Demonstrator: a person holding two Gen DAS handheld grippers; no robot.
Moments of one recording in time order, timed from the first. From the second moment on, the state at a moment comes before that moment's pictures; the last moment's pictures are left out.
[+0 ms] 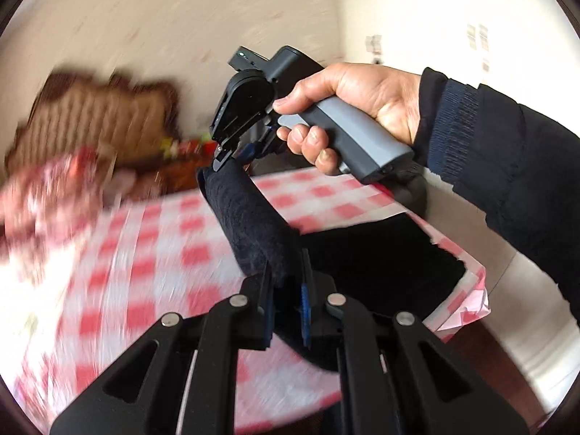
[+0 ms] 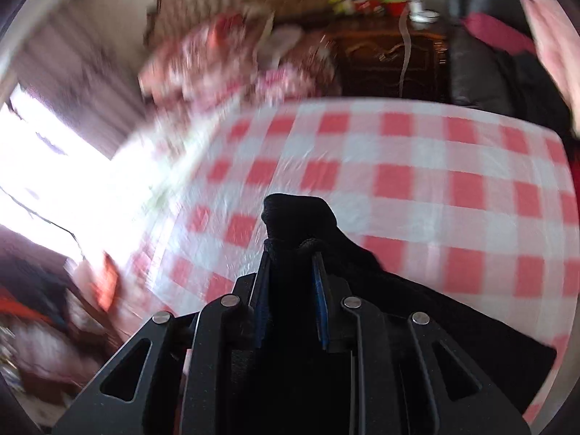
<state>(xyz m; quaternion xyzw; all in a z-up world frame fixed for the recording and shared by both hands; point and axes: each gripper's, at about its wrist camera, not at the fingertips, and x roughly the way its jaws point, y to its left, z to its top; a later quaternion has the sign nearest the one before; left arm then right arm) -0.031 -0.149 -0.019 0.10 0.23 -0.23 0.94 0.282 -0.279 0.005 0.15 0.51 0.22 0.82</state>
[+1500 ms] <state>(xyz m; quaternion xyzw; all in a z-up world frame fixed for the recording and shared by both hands) -0.090 -0.416 -0.169 0.36 0.22 -0.34 0.84 0.225 -0.569 -0.138 0.33 0.49 0.20 0.79</state>
